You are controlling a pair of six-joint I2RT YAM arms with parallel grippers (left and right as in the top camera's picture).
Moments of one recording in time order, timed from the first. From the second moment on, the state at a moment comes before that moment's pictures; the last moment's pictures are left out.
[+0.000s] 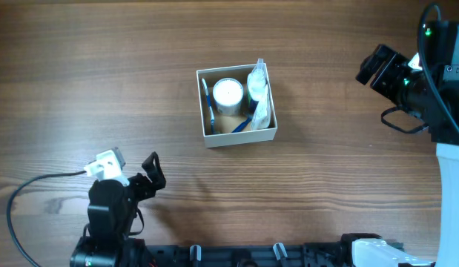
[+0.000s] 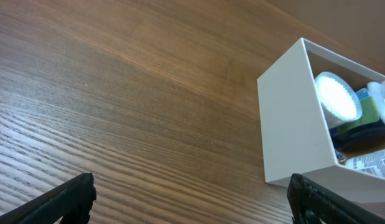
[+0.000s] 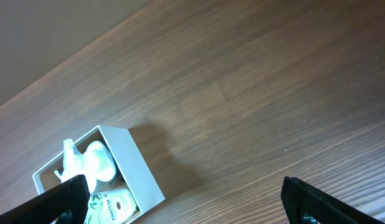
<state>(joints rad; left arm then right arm) -0.12 0.26 0.32 -0.62 -0.08 -0.49 0.01 1.35 1.74 -1.30 0.09 0.52</state>
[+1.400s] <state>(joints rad) -0.10 0.07 0.16 -0.59 -0.08 -0.49 0.01 1.35 1.74 -1.30 0.09 0.52</state>
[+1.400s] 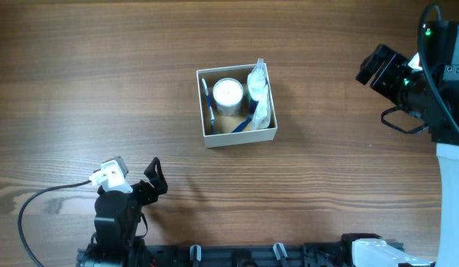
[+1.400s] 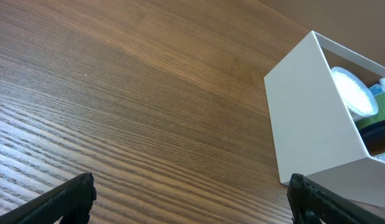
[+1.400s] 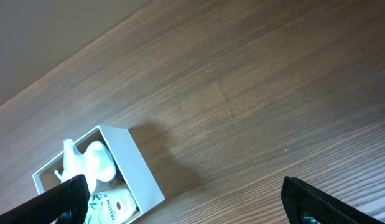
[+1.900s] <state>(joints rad) -0.10 0.07 0.16 -0.59 -0.08 -0.49 0.01 1.13 1.60 -1.07 0.12 0.43</state>
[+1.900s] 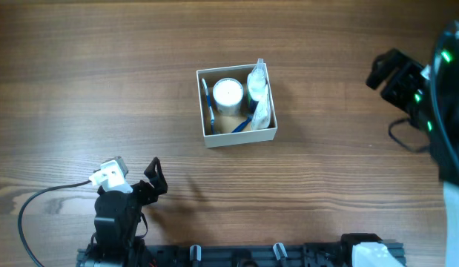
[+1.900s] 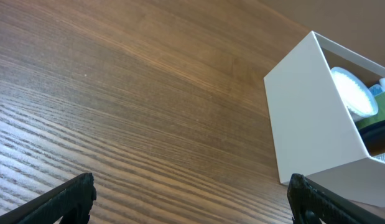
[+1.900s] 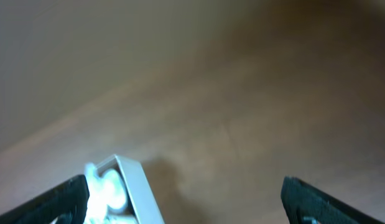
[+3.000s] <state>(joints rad) -0.10 0.07 0.16 -0.59 -0.08 -0.49 0.01 0.12 0.16 -0.07 -0.12 0.00</state>
